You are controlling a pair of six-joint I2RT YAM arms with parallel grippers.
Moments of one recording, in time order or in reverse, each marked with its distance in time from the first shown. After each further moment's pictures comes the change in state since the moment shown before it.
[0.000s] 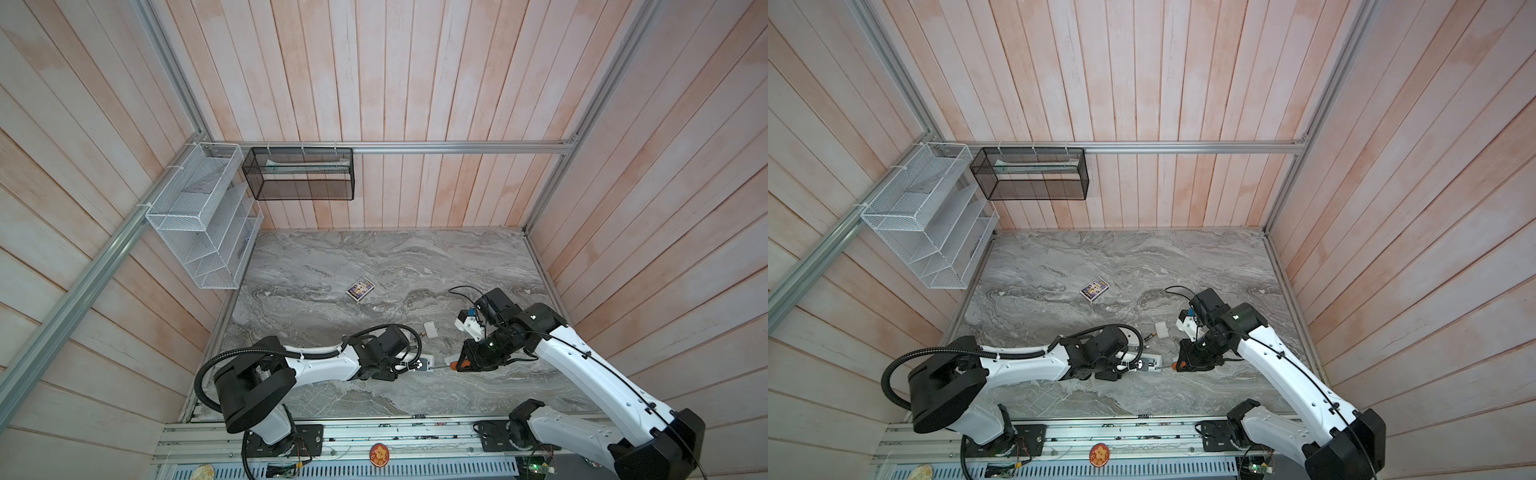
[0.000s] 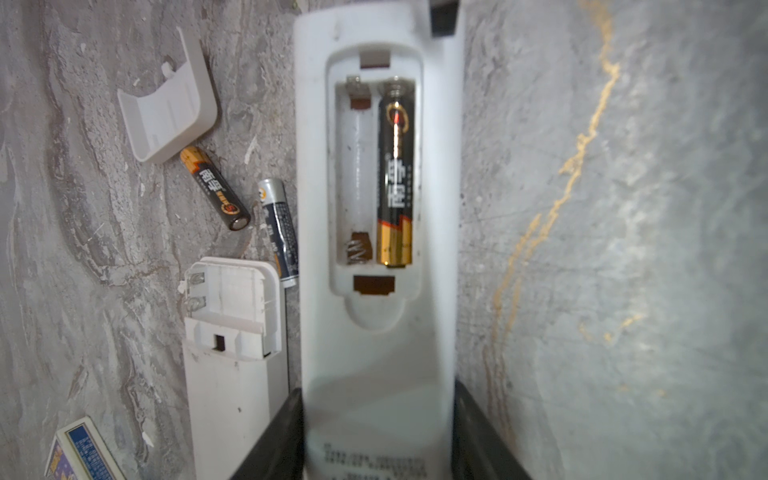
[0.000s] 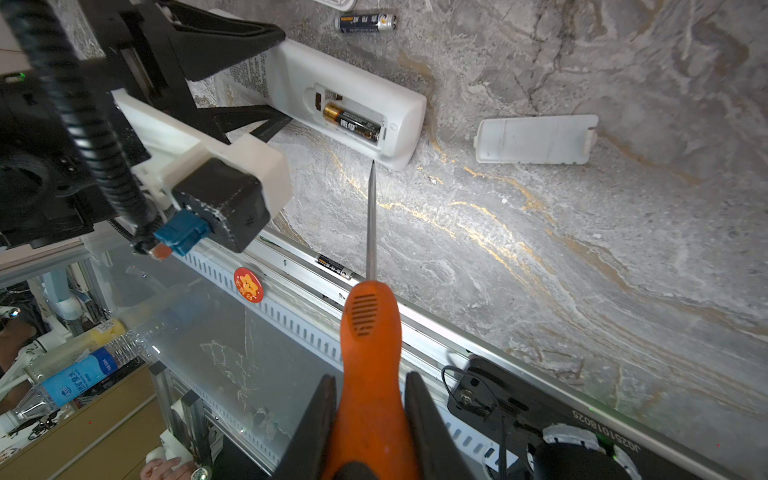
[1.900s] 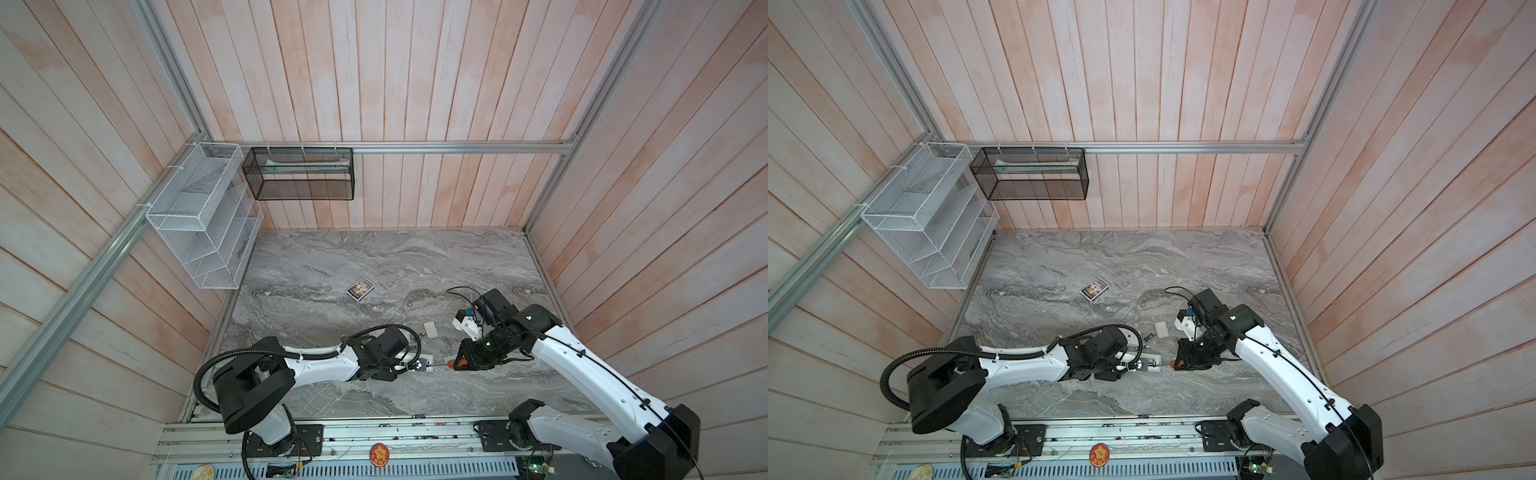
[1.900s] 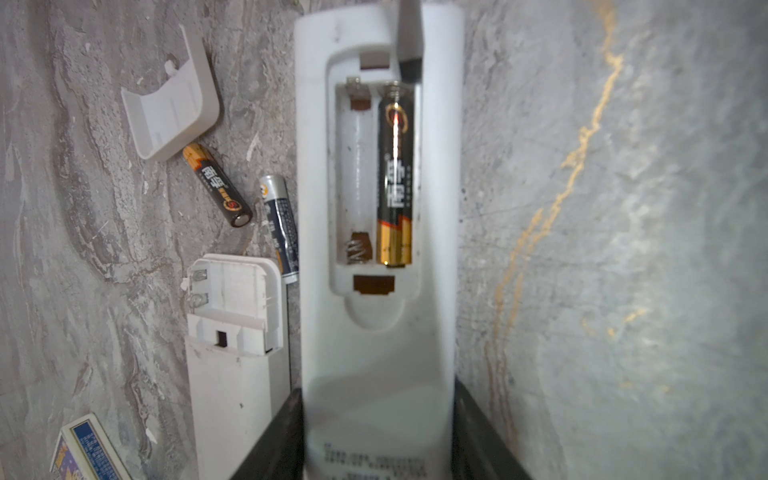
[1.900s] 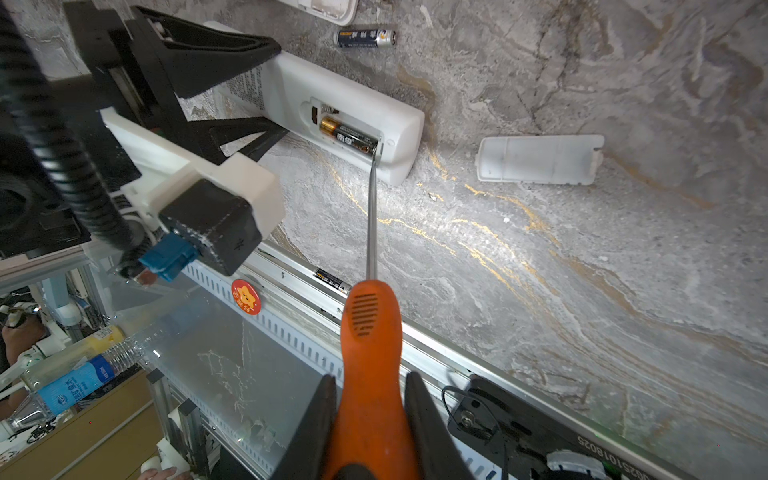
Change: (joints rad) left arm 0.000 -0.007 -0.010 0.009 -0.006 0.004; right arm -0.001 0.006 -0.041 0.064 -0.007 0.003
